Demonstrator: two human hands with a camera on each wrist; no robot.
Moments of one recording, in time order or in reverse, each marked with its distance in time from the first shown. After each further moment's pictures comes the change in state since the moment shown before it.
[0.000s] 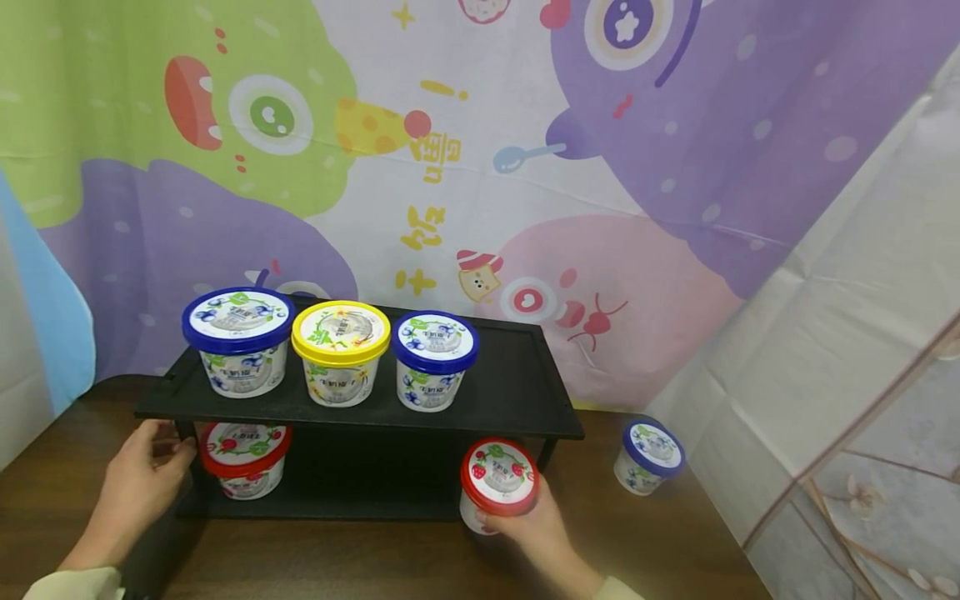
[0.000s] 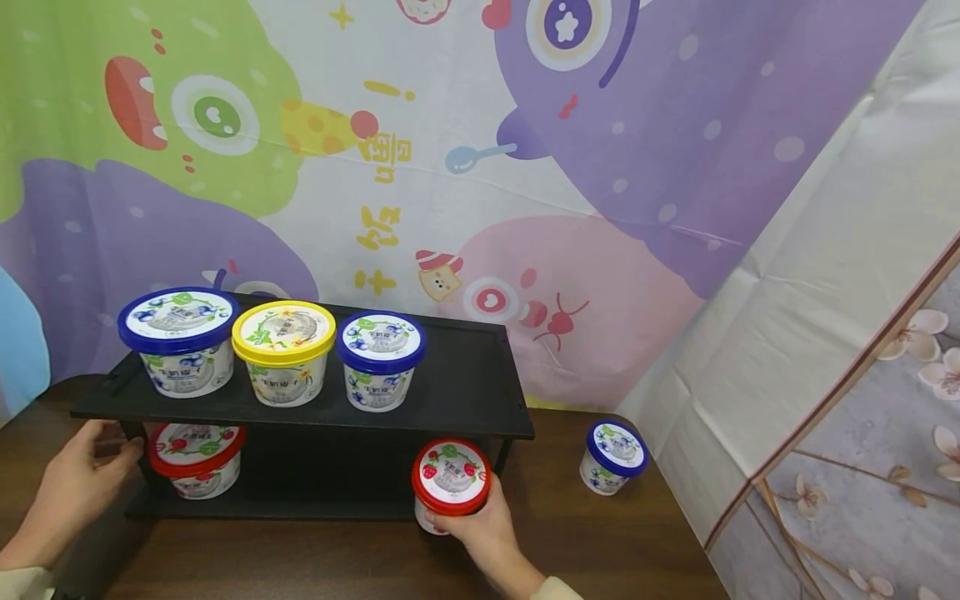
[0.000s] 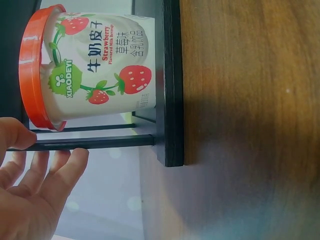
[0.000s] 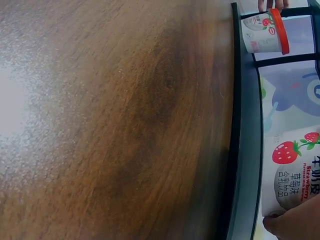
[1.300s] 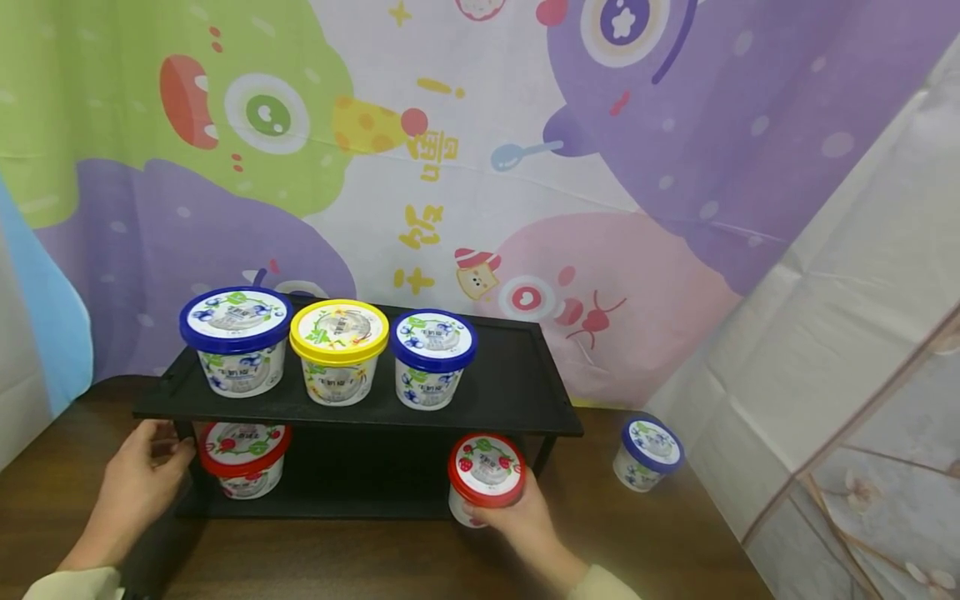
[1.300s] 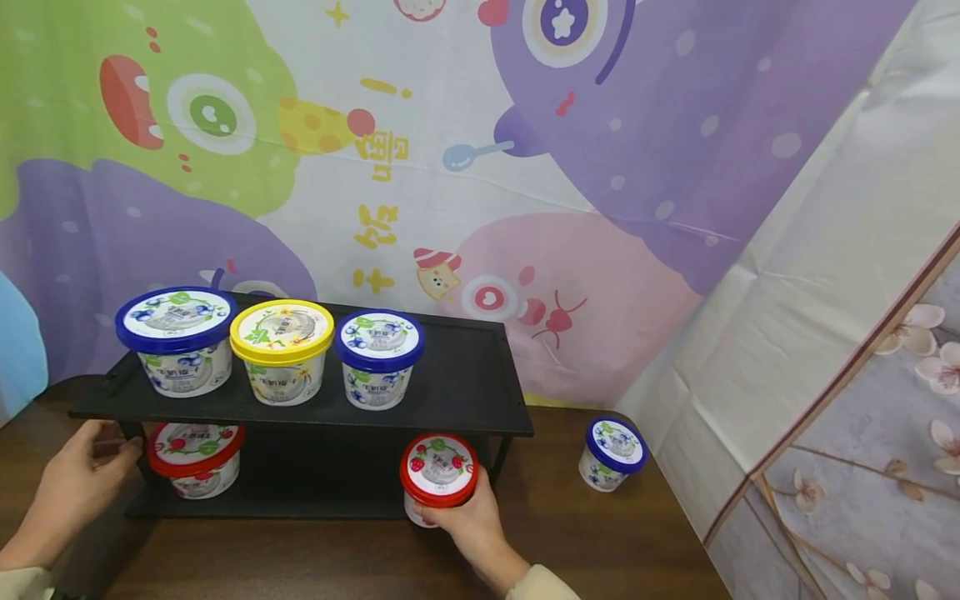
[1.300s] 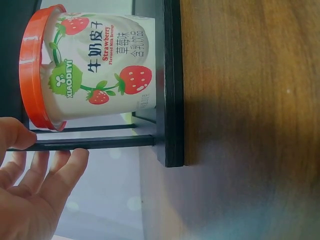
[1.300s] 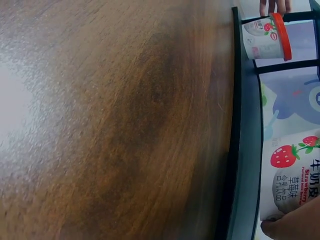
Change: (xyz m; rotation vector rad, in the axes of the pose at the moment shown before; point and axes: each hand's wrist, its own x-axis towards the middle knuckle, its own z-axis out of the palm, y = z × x) left_hand 0.000 0.001 0.000 -0.008 -0.009 -0.008; right_hand 0.006 -0.004 0.016 -0.013 0.013 -0.035
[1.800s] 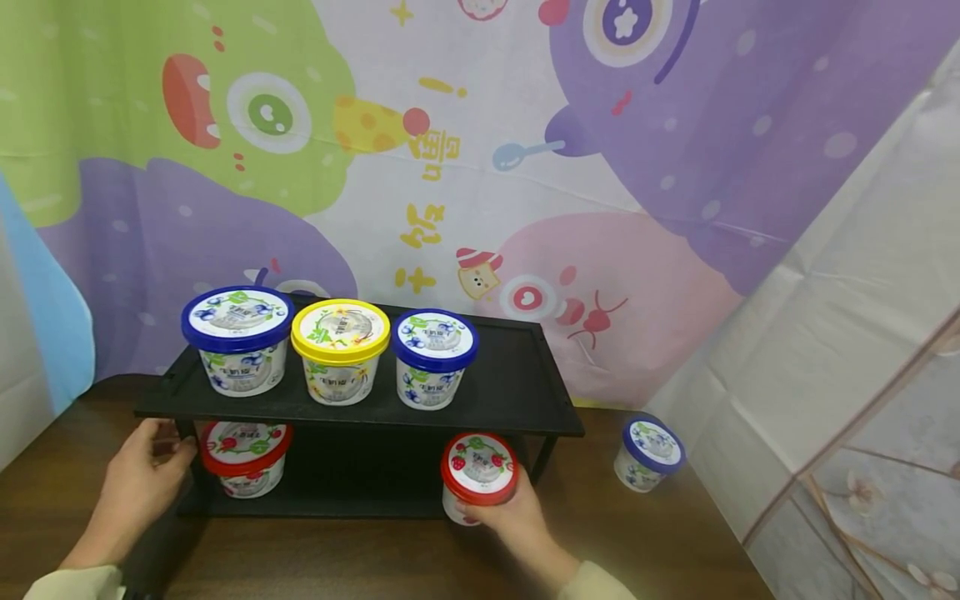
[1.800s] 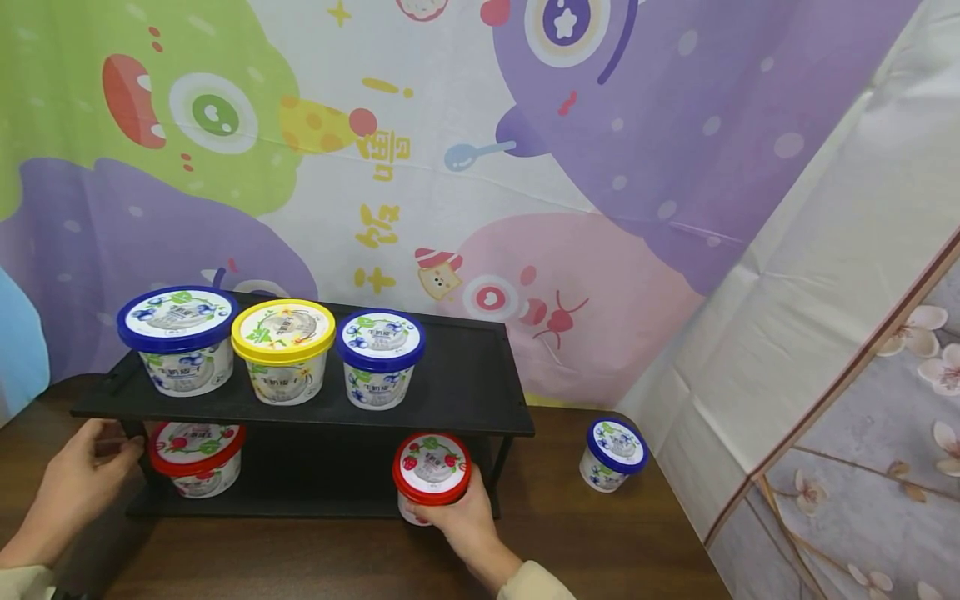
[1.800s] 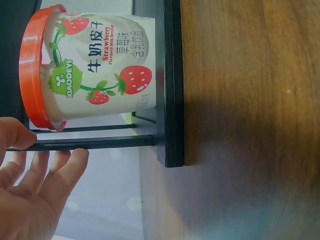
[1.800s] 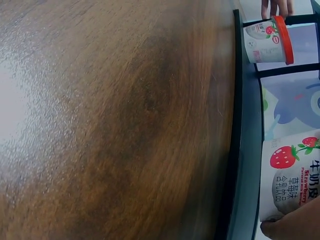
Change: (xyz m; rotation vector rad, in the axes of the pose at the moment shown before) left_hand 0.000 0.000 -0.001 0.005 -0.016 -0.022; right_hand 0.002 -0.001 0.009 0.064 -0.030 -0.030
